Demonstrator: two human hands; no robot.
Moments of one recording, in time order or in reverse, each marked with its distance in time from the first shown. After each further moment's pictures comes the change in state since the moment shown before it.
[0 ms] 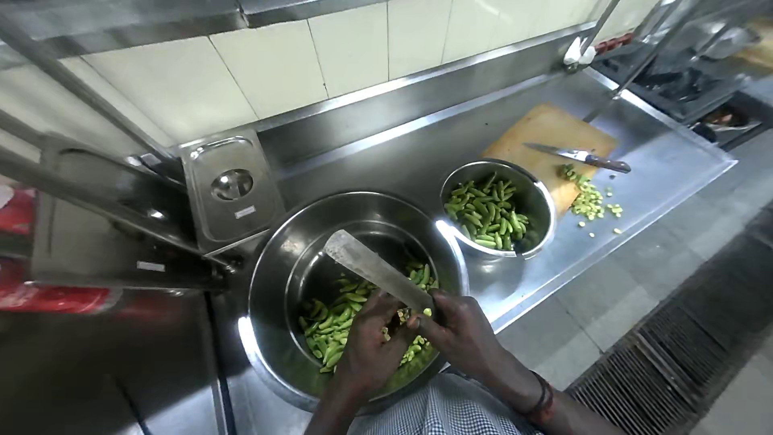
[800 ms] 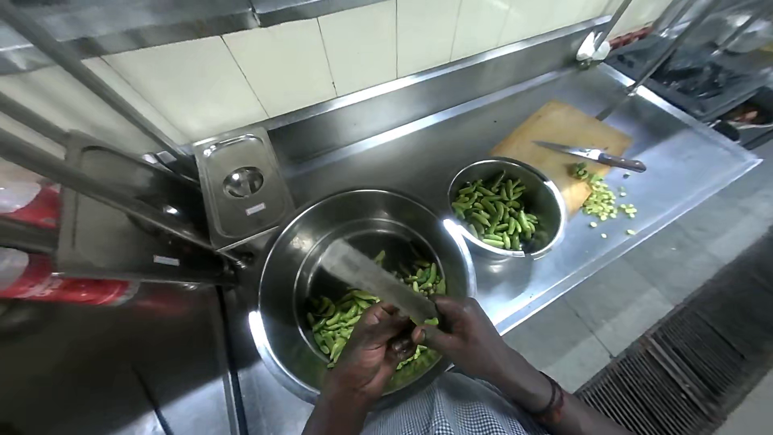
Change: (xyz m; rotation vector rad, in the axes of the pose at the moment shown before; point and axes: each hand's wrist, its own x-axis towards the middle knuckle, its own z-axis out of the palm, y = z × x) left_hand -0.004 -0.003 -0.003 -1.215 -0.119 -0.505; right_hand 0.000 -0.001 -0.002 0.188 -0.155 -0.030
